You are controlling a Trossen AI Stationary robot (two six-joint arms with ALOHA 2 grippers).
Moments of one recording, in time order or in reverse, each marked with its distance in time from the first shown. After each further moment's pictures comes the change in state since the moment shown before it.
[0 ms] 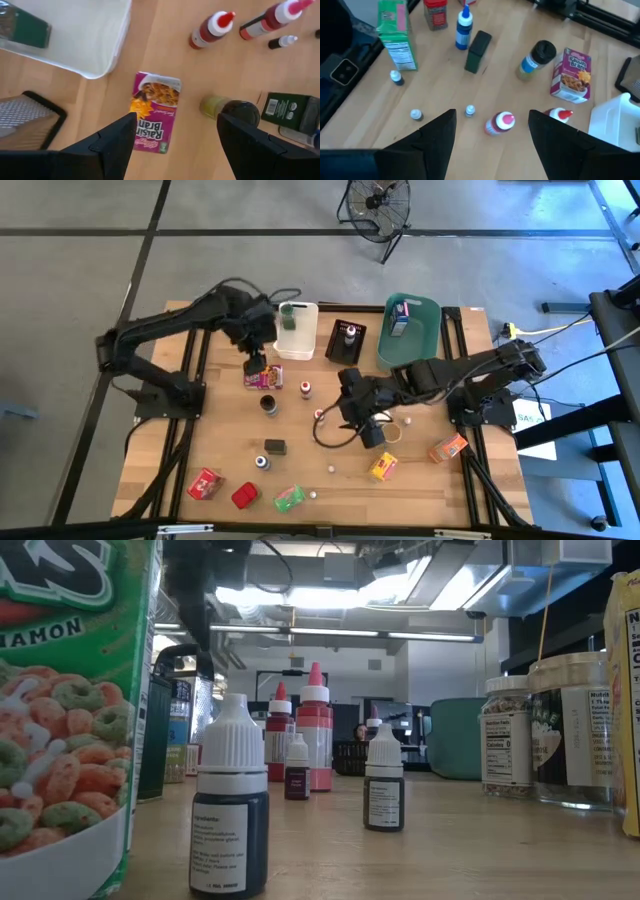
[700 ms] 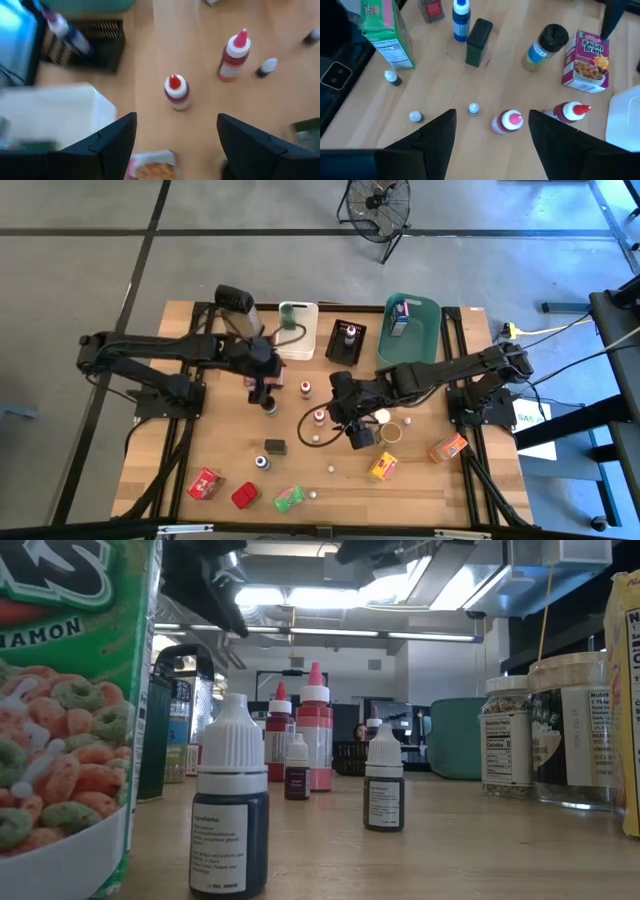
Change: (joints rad) left arm -0.335 -0.162 -0.314 0.573 -0.237 0.180; right arm -0.008 0.104 0.050 -0.019 -0.029 0.068
